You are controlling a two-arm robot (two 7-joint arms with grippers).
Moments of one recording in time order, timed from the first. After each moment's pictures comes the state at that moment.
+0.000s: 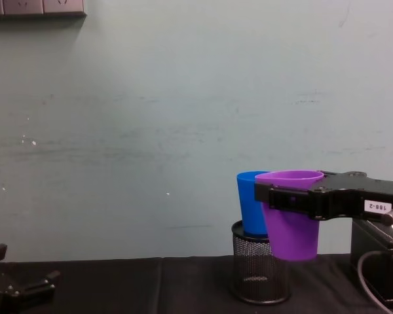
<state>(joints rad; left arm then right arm) -0.20 0.60 0.45 -1.41 -0.25 -0.12 0.03 0.28 0.44 -0.36 -1.59 0.42 0.09 0.44</state>
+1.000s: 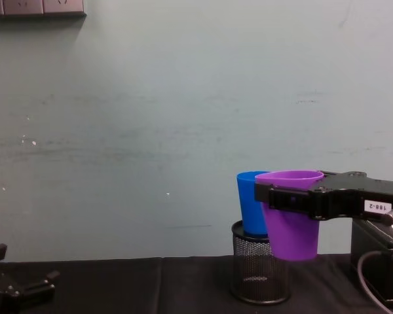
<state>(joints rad) -0.20 0.60 0.45 -1.41 -0.25 -0.12 0.03 0.28 0.44 -0.36 -1.59 0.42 0.09 0.44</state>
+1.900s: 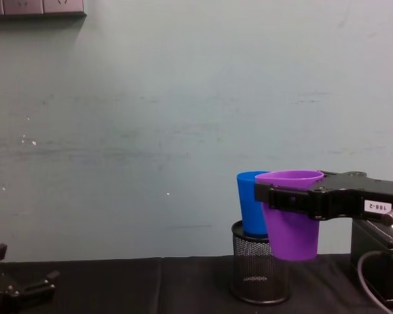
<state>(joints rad) -0.20 0.60 0.45 -1.41 -0.25 -0.12 0.03 0.28 0.44 -0.36 -1.59 0.42 0.09 0.44</state>
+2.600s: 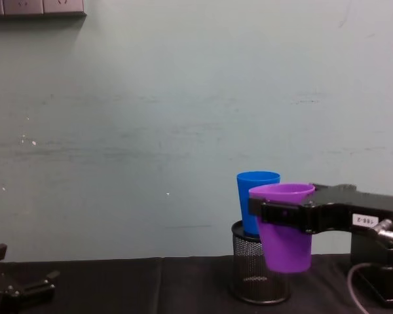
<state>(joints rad) -0.20 0.60 0.45 -1.41 -0.25 -0.12 0.03 0.31 0.41 -0.39 -1.52 0.40 0.08 0.44</state>
